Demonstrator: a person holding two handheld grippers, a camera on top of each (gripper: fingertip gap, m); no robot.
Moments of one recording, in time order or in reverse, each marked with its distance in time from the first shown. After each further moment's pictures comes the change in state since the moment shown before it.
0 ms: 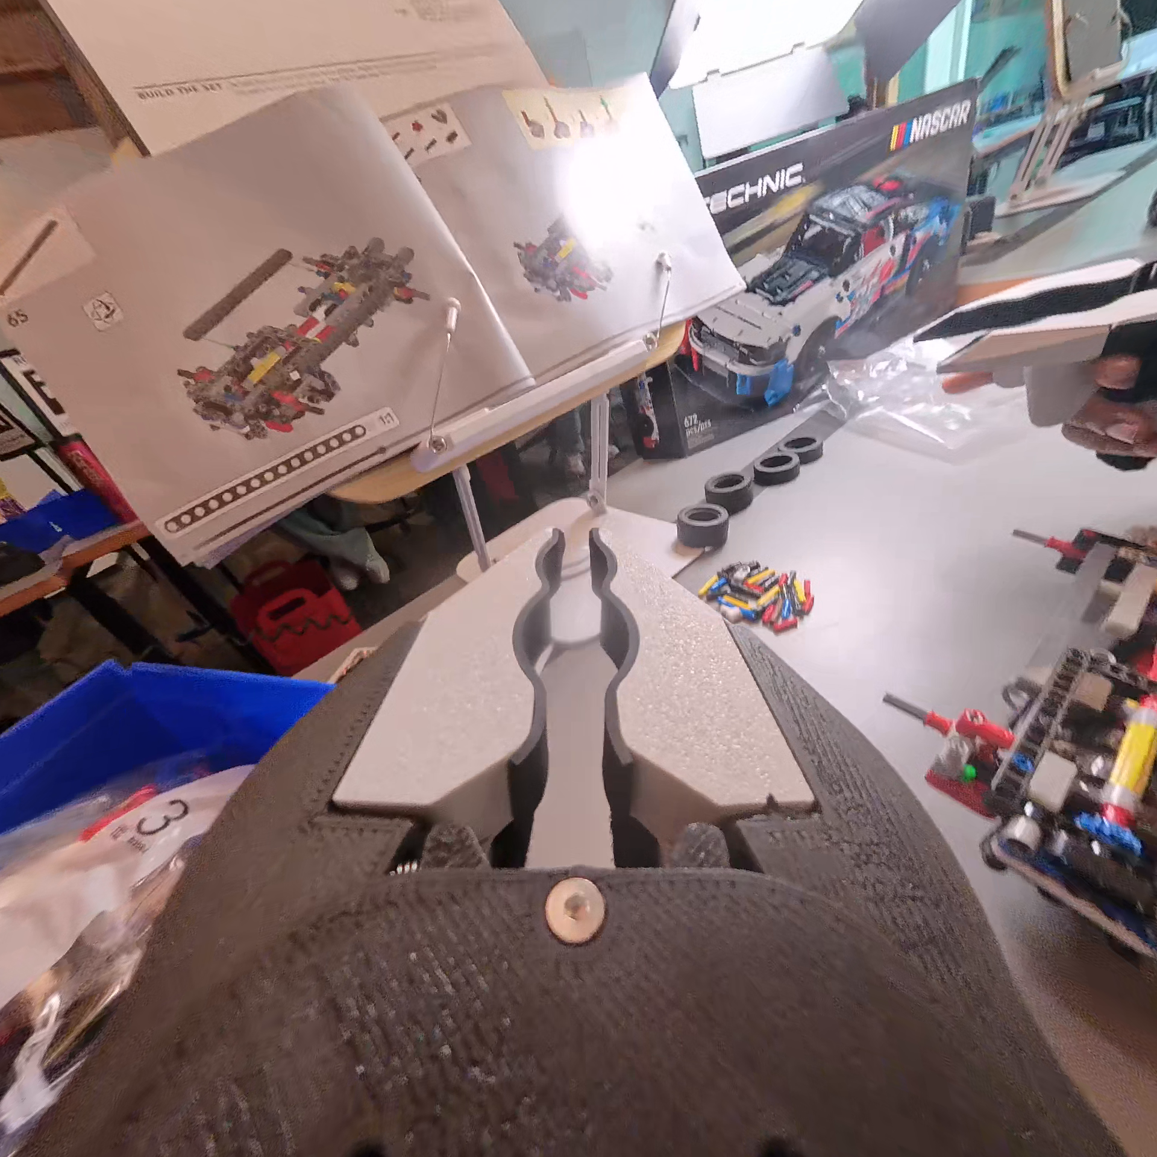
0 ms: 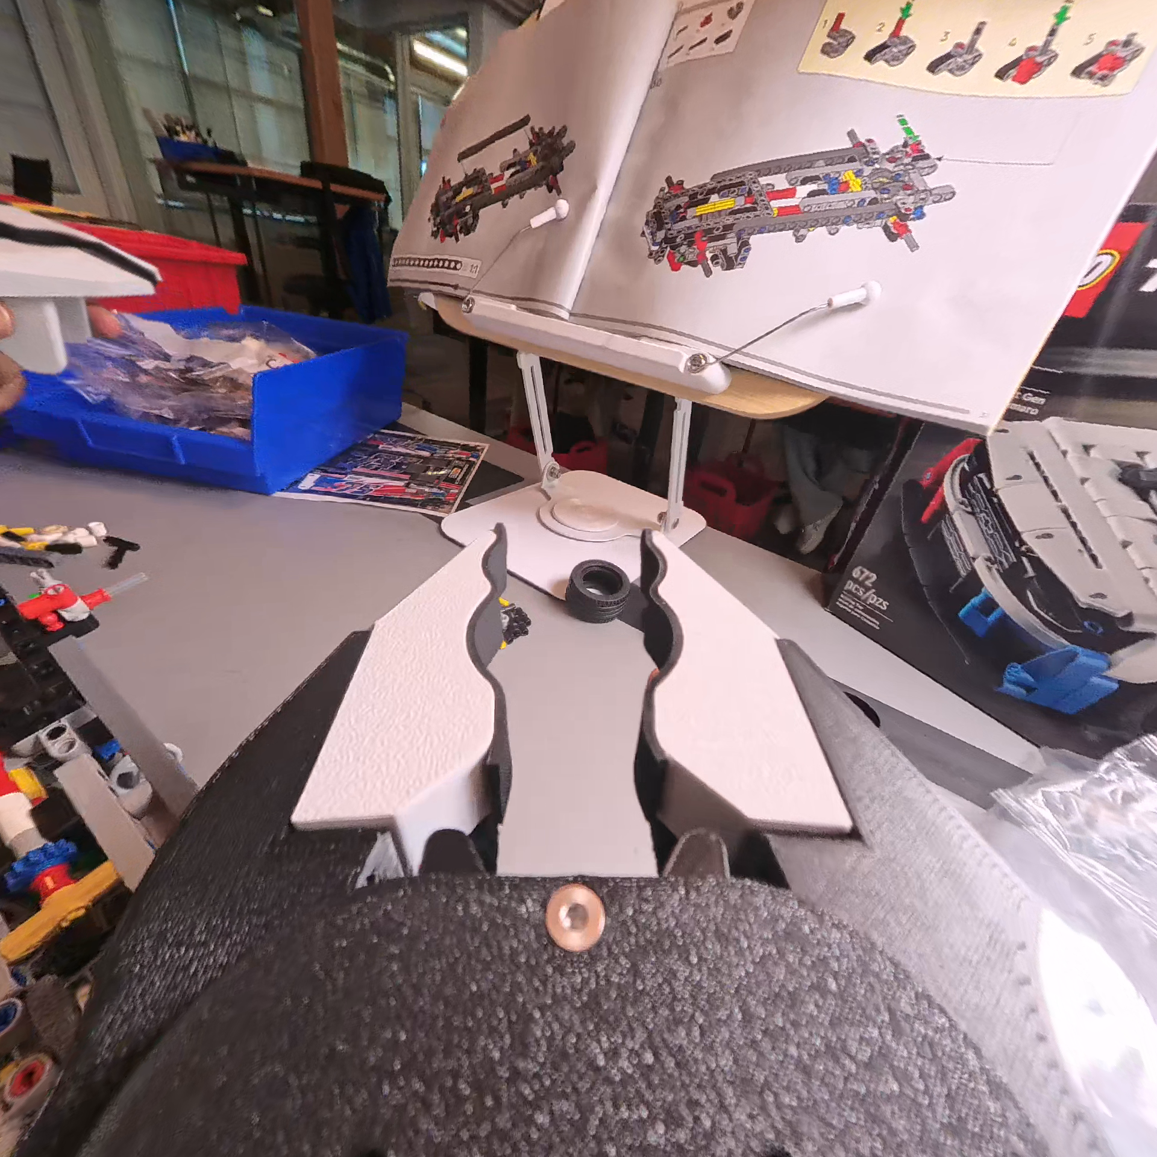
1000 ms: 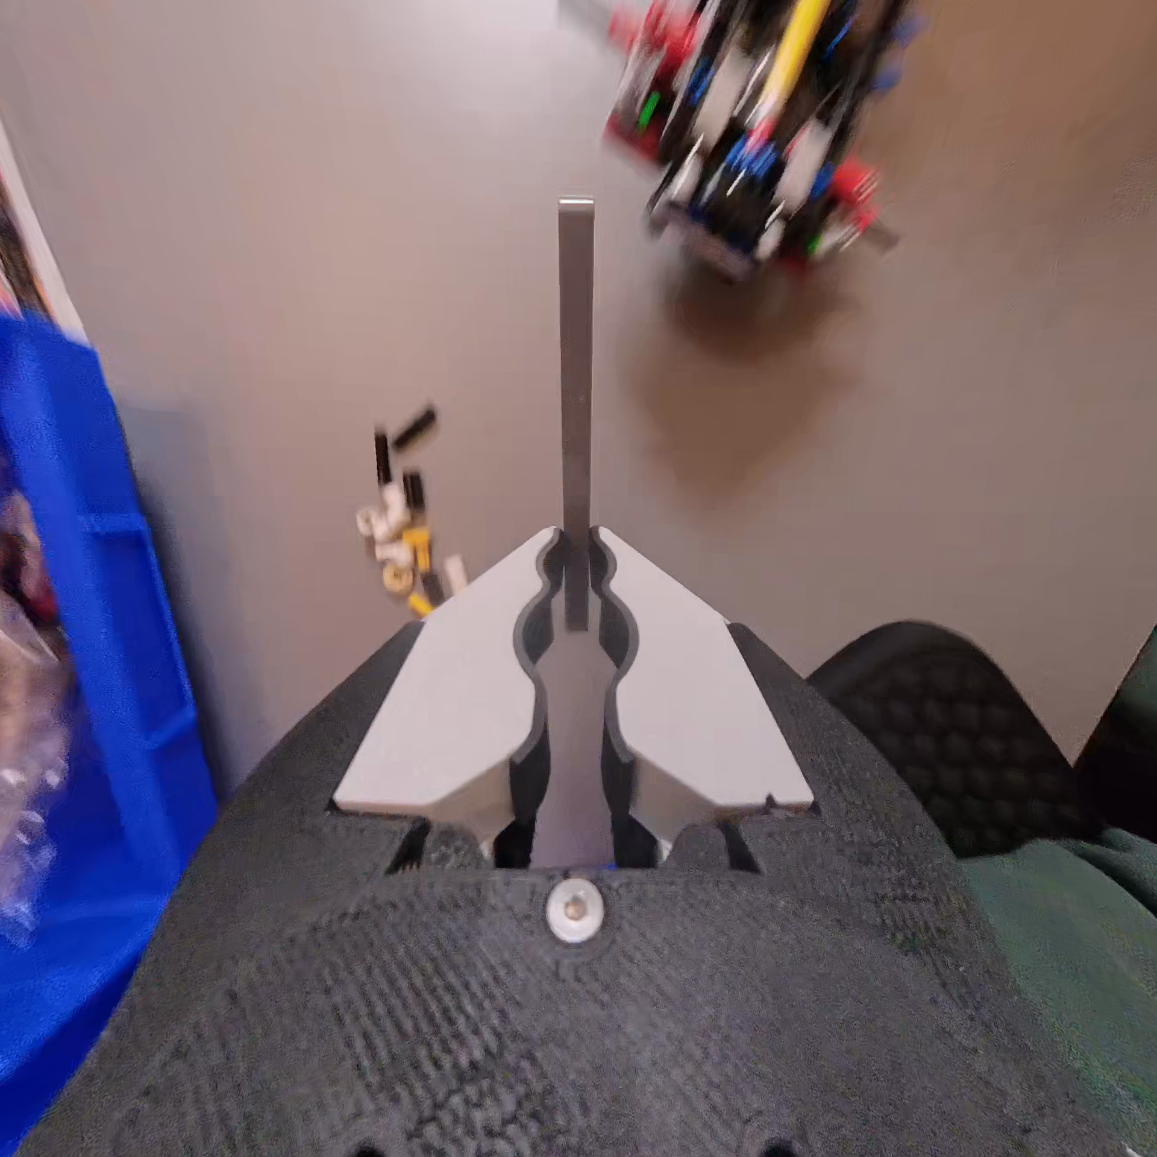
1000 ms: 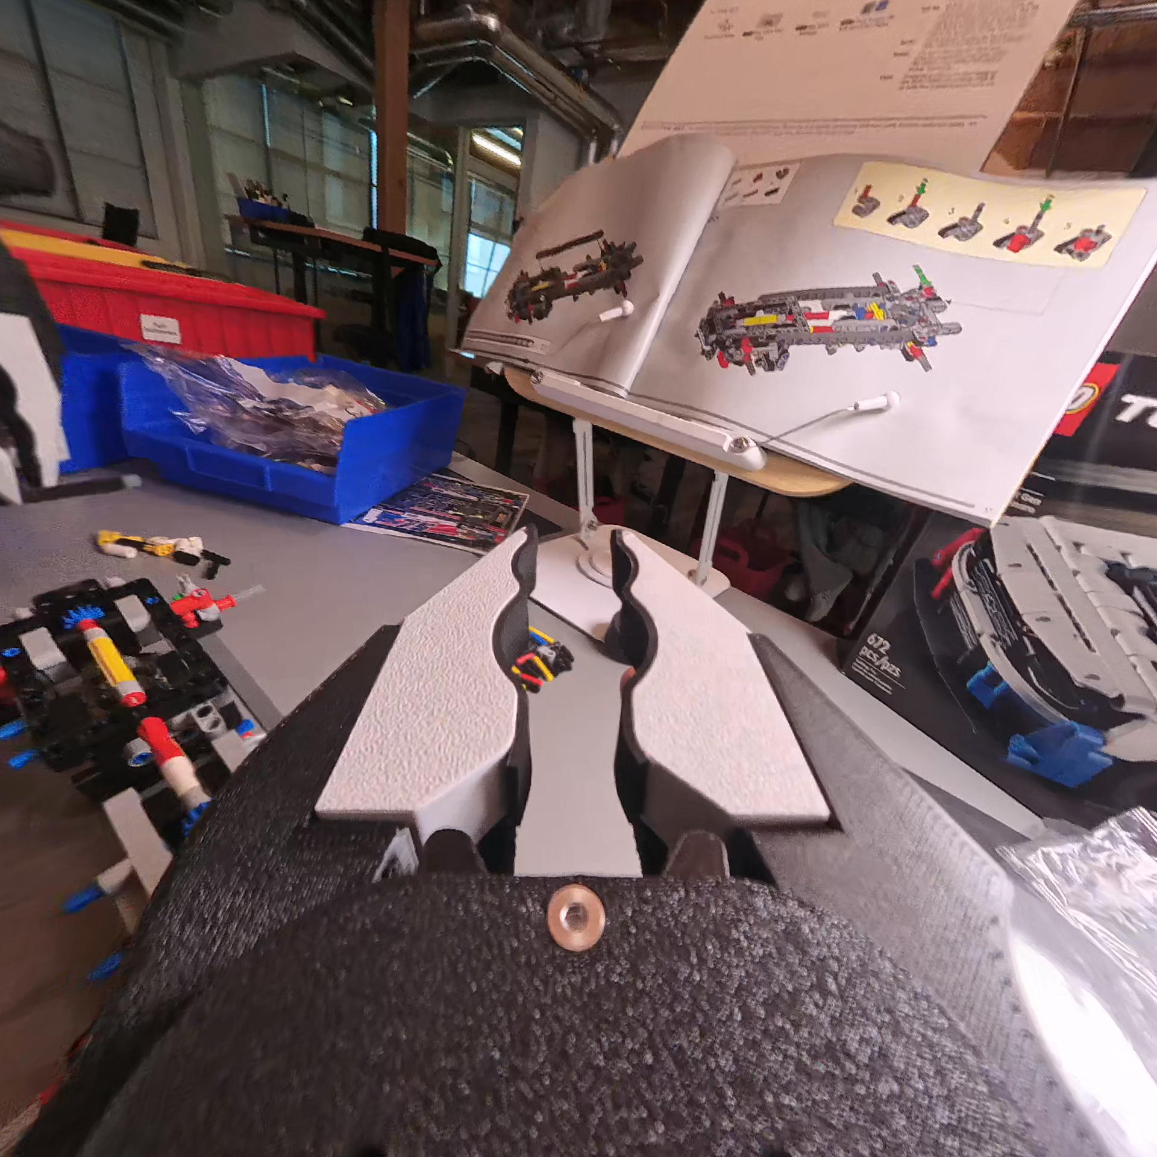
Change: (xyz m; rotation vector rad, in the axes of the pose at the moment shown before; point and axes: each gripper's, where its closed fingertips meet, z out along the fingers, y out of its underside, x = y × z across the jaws) left arm 0.062 0.103 -0.138 -1.085 0.609 -0.031; right arm -0.031 -0.030 -0.026 0.101 -0.055 -0.064
